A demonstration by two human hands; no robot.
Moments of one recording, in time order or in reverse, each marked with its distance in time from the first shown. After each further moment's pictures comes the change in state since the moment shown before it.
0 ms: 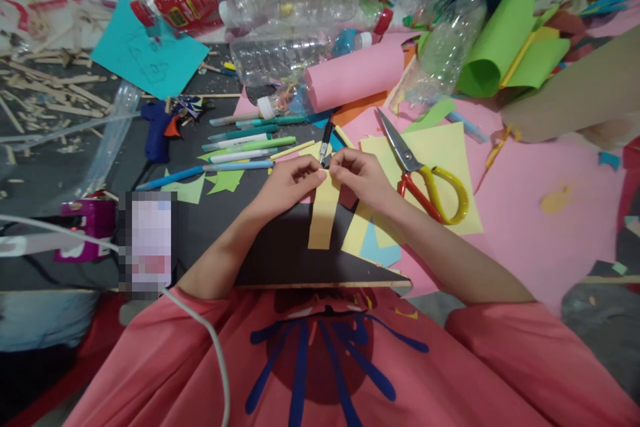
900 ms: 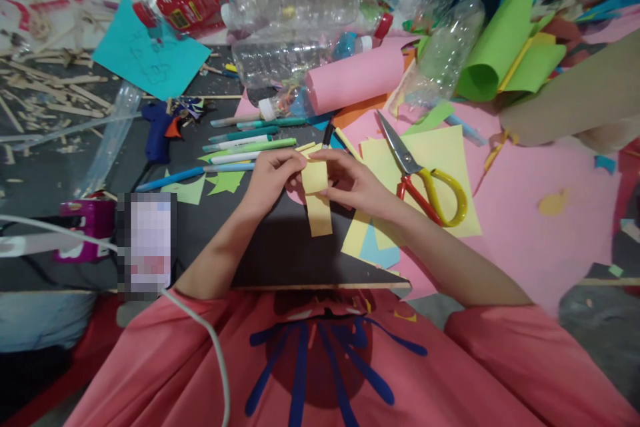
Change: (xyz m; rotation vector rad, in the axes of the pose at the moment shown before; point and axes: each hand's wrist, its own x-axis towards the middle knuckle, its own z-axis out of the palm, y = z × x) left_hand 0.001 -0.003 -0.011 -0.114 0.228 -0.040; right_hand -0.004 0.008 -0.001 -0.019 -0.249 -0.125
